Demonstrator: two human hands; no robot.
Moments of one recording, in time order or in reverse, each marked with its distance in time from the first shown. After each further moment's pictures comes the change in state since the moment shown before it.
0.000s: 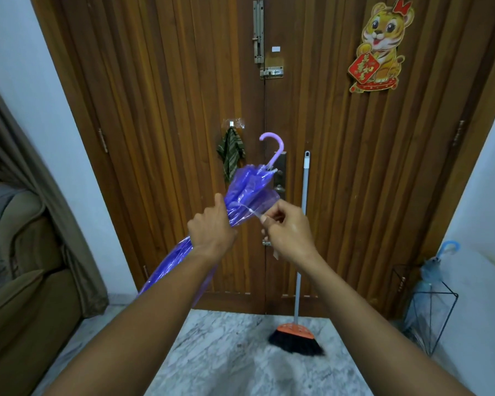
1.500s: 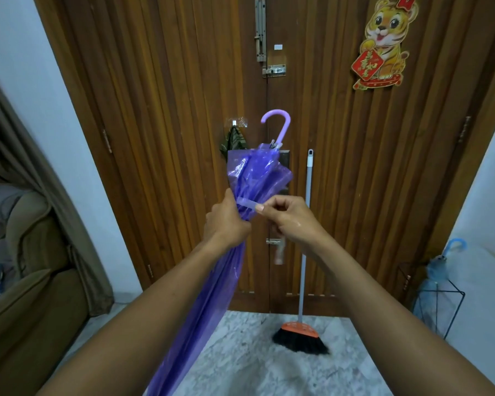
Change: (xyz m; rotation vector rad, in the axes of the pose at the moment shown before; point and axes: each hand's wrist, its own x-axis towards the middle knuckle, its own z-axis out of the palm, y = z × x) left_hand -0.002 0.014 -0.020 -0.475 -0.128 0.033; right_hand 0.021 -0.003 -0.008 0.259 -0.242 0.007
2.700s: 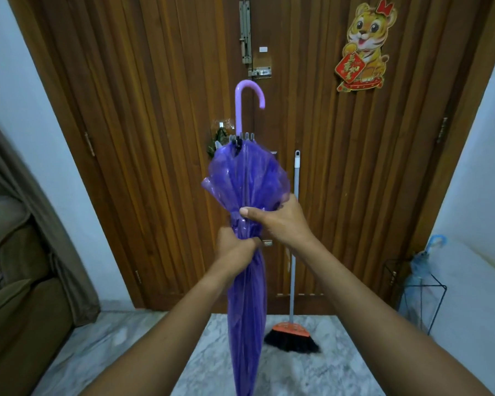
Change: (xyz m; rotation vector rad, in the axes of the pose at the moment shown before) left_hand -0.045 0.017 0.029 -0.736 -0.104 -0.193; right_hand 0.003 0.003 -0.002 -0.052 0.170 -0.072
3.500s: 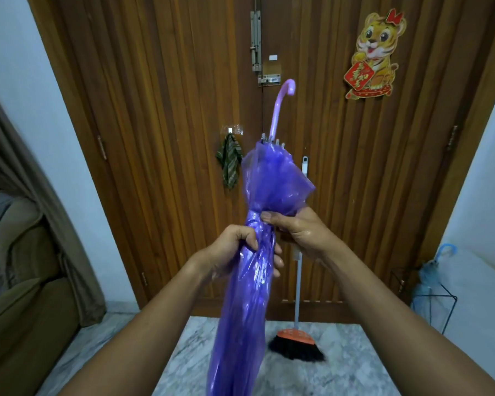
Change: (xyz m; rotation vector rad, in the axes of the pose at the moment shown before) left_hand 0.010 0.019 -0.037 -0.368 -0.765 -0.302; right_hand -0.003 0.003 -0.020 0.316 -0.274 0.075
